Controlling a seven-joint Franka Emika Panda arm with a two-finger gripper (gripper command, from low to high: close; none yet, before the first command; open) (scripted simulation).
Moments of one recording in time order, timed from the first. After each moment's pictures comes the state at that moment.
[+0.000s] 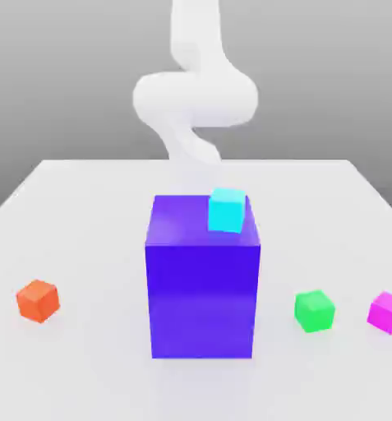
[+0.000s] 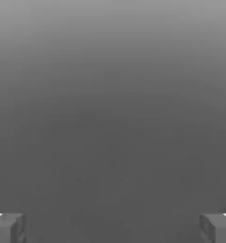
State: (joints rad) arm 0.01 -0.71 0.06 -2.32 -0.02 2.34 0.83
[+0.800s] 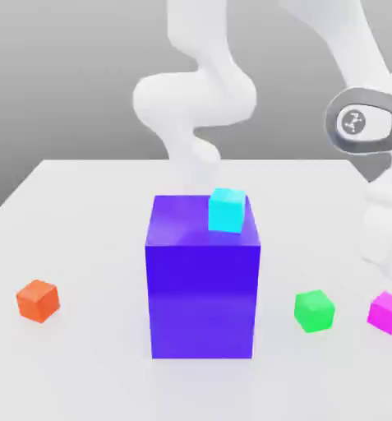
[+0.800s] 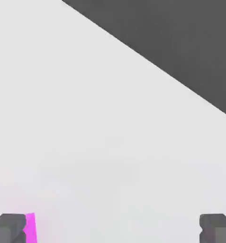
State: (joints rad) arm 0.25 0.16 0.49 -2.52 -0.32 2.69 1.14
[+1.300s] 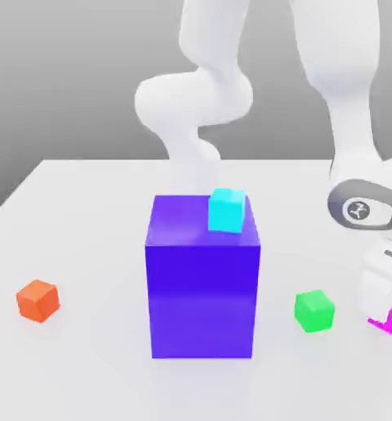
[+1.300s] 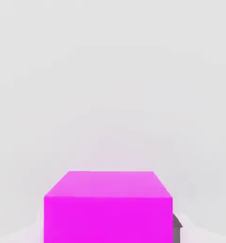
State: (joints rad) arm 0.46 0.44 0.32 -2.48 -0.53 2.88 1.31
